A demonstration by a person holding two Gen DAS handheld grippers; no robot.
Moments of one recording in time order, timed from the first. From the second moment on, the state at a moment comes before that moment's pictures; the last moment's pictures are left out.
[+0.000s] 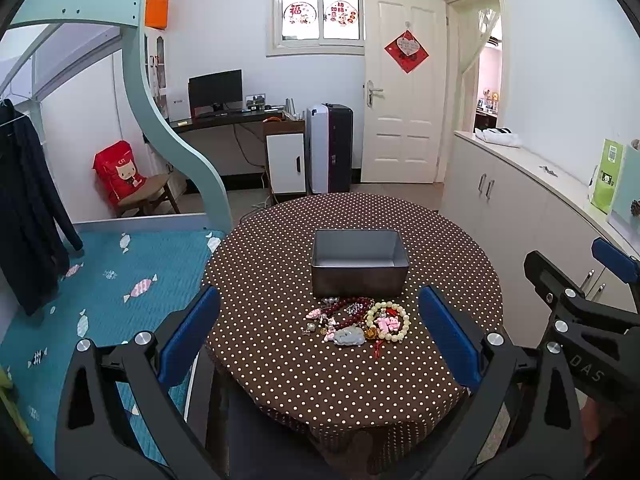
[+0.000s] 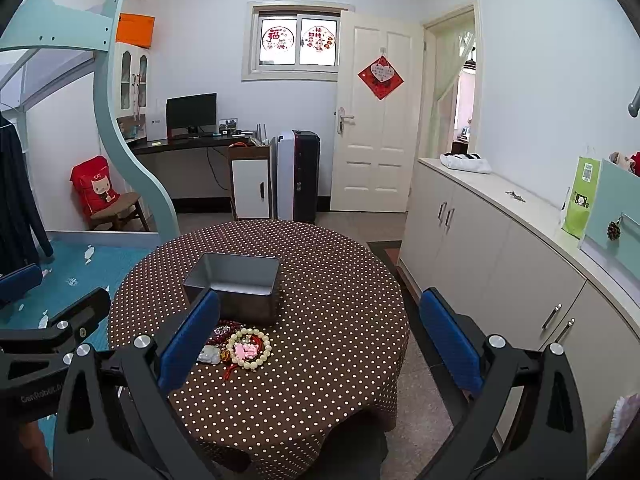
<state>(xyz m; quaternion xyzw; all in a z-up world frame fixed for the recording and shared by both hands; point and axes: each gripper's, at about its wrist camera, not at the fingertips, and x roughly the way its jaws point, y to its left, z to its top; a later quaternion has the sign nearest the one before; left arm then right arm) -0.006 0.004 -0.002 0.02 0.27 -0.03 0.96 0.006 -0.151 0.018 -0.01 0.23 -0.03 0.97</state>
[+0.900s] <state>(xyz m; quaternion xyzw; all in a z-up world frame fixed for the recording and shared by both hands) 0.098 0.026 -0.113 0.03 0.44 -0.02 0.90 0.104 -0.152 -0.089 0.01 0.40 -0.01 0.91</state>
